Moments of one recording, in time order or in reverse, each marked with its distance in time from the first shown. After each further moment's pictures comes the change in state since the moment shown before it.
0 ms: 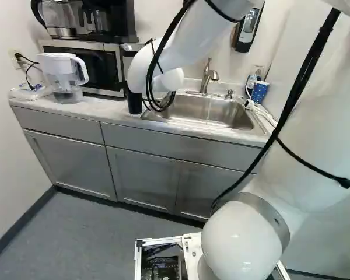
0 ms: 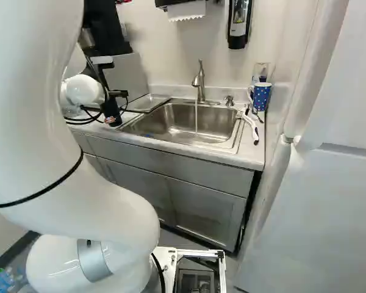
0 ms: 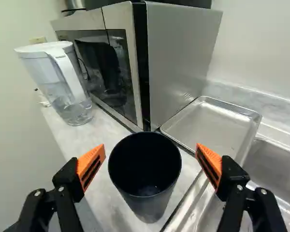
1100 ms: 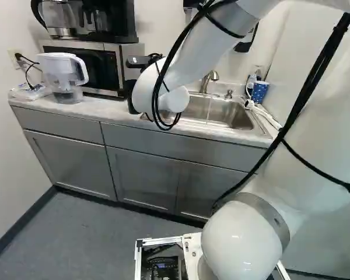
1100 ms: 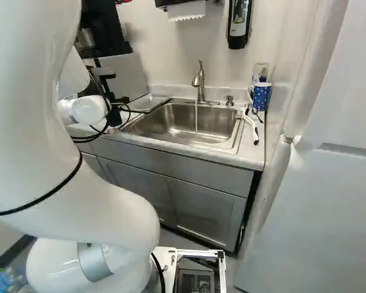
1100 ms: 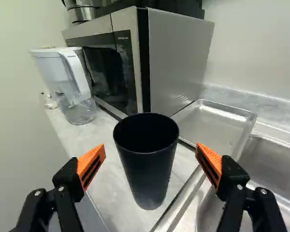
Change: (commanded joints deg) arm 0.2 1.3 8.2 0.0 13.0 0.0
